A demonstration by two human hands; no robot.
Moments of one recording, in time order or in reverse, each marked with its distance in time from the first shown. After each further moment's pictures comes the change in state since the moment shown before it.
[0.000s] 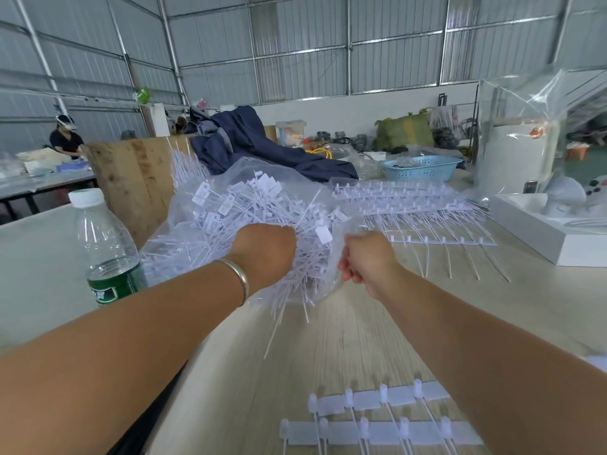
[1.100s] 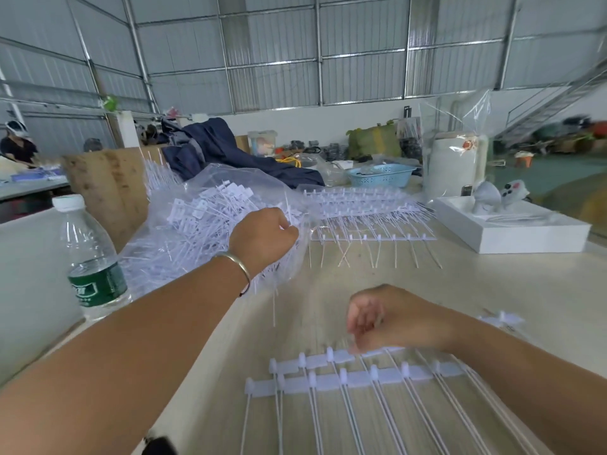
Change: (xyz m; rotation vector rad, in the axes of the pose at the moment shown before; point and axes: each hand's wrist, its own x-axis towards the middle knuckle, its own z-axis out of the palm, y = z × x) left_hand -0.018 0.040 -0.041 -0.875 0.207 -0.201; right_hand -0.114 0.037 -0.117 -0.559 -0.576 -0.329
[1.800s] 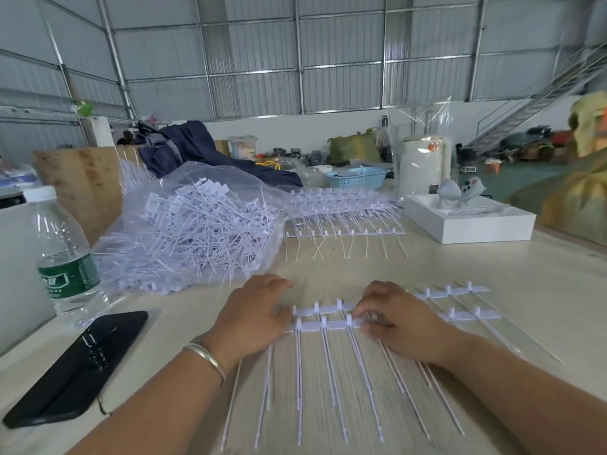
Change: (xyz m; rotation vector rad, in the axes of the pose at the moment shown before) left_hand -0.110 -0.016 0.052 0.137 -0.281 0.321; right_hand -0.041 0.061 0.012 -0.542 0.369 -0.106
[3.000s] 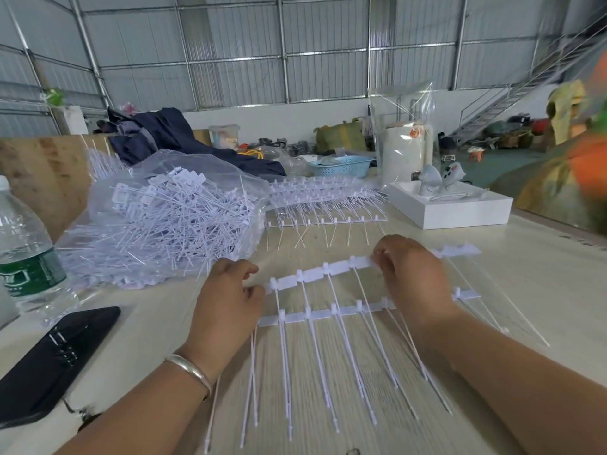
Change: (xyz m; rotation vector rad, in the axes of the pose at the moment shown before) left_hand -0.014 0.022 0.004 -0.305 0.481 -0.192; right_hand -0.002 0.003 -0.024 -0.105 0.525 0.290
